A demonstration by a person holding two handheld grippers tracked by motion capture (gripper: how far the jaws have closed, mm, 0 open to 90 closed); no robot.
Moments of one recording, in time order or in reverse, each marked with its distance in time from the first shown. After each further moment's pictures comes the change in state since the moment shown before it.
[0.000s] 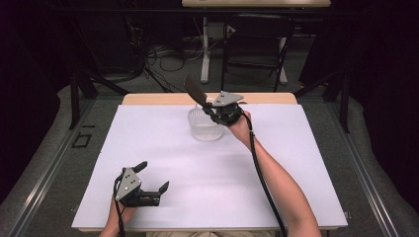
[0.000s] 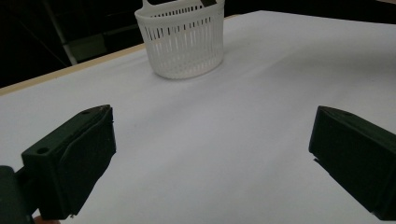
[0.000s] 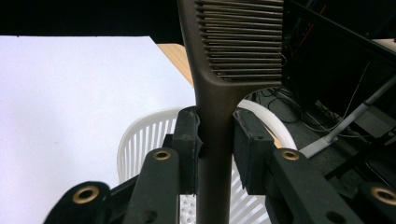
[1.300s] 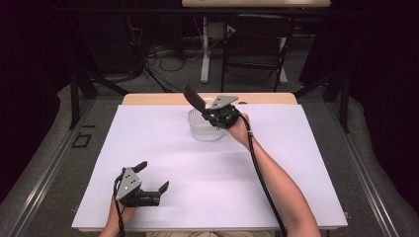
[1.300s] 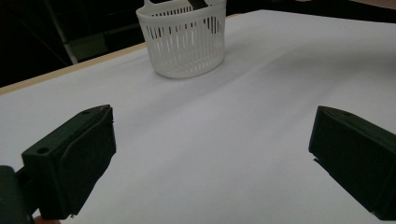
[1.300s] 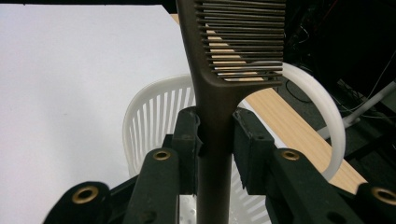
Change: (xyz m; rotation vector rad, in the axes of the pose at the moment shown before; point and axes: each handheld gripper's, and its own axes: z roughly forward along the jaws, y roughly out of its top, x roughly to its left) left arm 0.000 0.000 0.000 0.003 0.003 -0.001; right arm 0.001 -0.012 0.014 0.105 0.065 0.013
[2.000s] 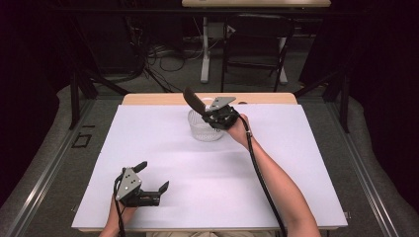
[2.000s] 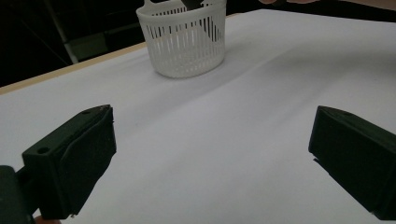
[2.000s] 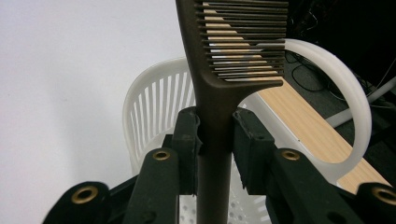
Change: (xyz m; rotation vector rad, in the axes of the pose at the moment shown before) left arm 0.000 0.000 0.000 0.002 0.002 0.000; right arm 0.000 -0.004 0.007 0.048 0.018 0.001
